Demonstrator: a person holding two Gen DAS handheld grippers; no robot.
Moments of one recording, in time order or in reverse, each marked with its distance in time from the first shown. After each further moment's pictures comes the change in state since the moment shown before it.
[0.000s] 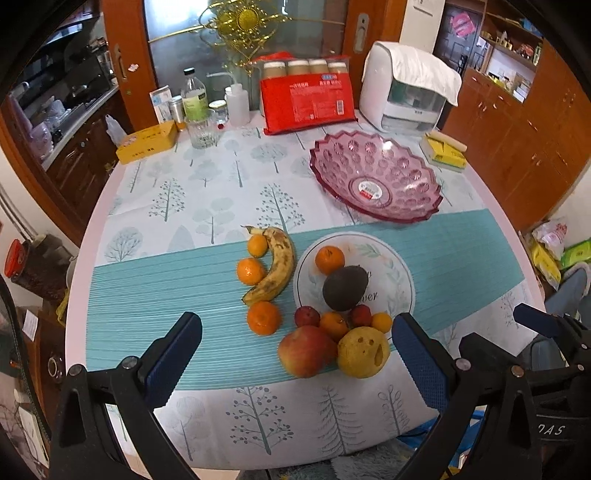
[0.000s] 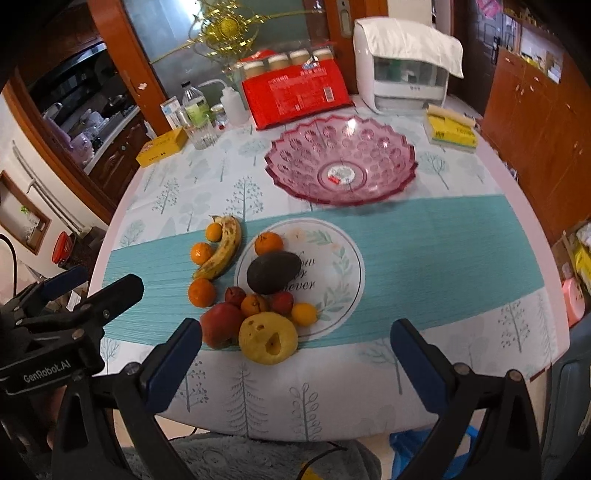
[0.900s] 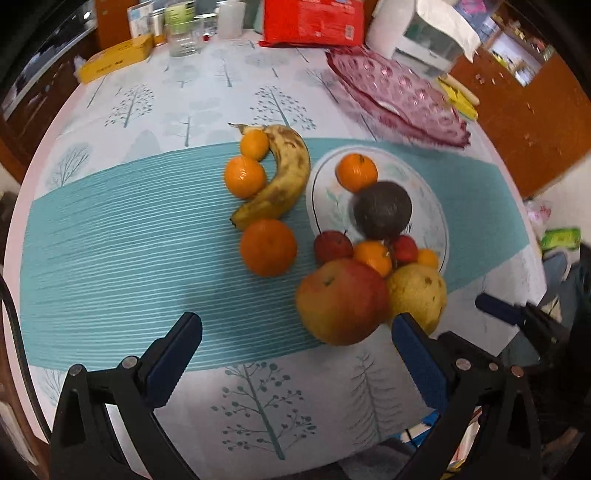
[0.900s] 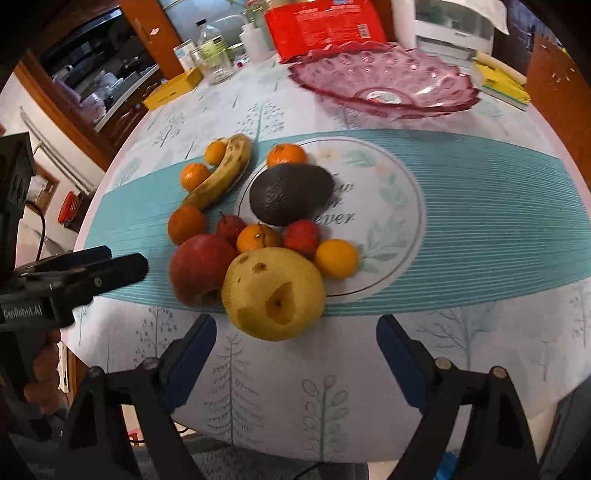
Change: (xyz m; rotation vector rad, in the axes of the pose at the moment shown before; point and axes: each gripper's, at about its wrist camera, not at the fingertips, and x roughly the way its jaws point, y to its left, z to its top) left arm 0.115 0.048 -0.058 -0.027 0.213 -0.145; right arm 0.118 0.012 -0.053 -0.093 0.105 0.108
